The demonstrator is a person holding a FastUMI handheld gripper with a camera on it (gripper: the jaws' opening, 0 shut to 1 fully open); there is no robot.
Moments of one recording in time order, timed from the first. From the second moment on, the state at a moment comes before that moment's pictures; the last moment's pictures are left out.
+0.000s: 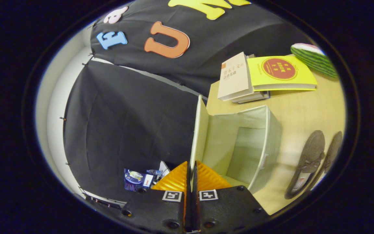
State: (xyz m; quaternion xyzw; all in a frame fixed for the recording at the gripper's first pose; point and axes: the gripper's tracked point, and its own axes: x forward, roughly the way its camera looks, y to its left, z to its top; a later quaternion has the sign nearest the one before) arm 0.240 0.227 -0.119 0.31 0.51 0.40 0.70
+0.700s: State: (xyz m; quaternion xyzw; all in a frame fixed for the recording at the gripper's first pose) arm 0.251 0.353 -0.098 0.41 0.46 0.38 0.69
